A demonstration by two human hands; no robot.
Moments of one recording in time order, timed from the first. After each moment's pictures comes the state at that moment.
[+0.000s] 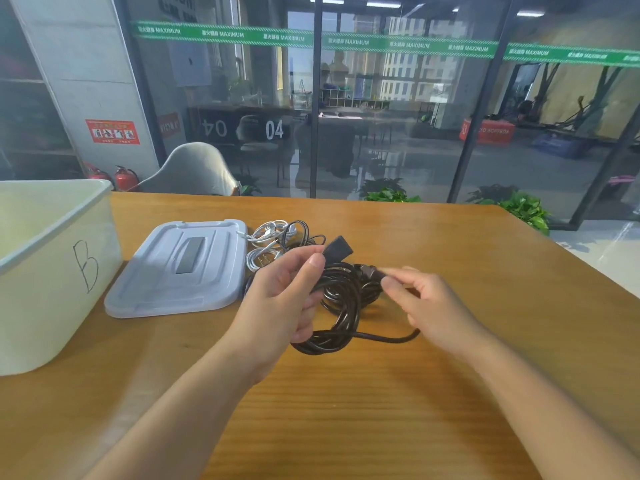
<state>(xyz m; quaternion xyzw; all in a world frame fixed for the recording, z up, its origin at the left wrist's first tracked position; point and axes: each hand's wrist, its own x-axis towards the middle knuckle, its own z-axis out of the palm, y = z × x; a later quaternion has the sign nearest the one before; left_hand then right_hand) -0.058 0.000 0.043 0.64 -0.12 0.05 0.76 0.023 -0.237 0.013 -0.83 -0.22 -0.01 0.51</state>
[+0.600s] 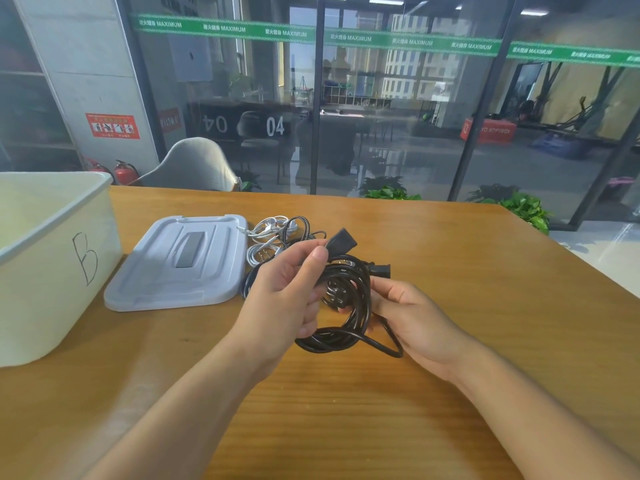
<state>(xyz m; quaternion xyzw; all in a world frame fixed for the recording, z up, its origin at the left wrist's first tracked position) -0.058 -0.006 0.042 0.63 -0.12 0.06 0.77 -0.003 -0.204 0.015 -0.68 -0.24 0.16 0.67</state>
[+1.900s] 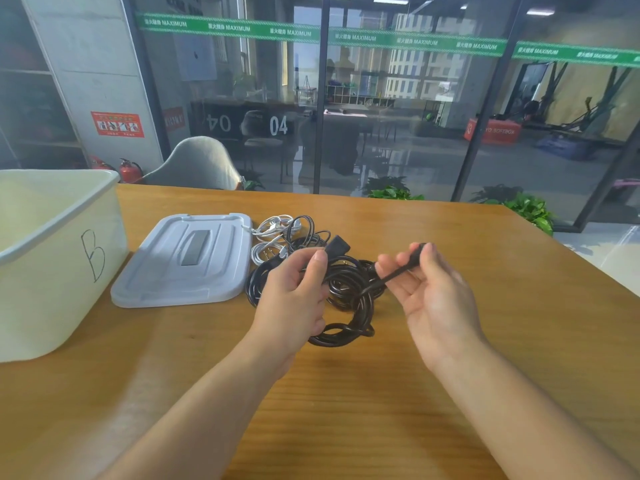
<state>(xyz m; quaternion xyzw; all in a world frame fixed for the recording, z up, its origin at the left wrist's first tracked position) -0.052 -0.015 0.030 0.65 -0.01 0.10 0.75 -0.015 -0.186 0.043 -0.45 -0.03 -0.06 0.89</state>
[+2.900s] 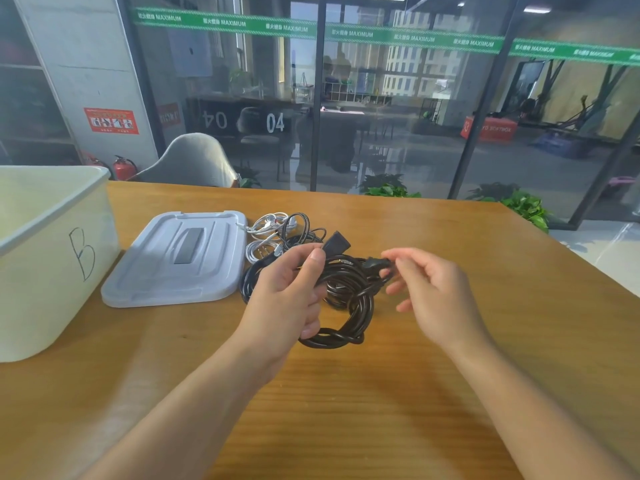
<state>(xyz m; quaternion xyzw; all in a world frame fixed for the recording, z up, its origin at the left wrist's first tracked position) -0.055 -0.010 0.030 0.62 -0.08 0.07 0.78 0.002 -0.220 0.027 -0.81 -0.15 -0.15 0.54</state>
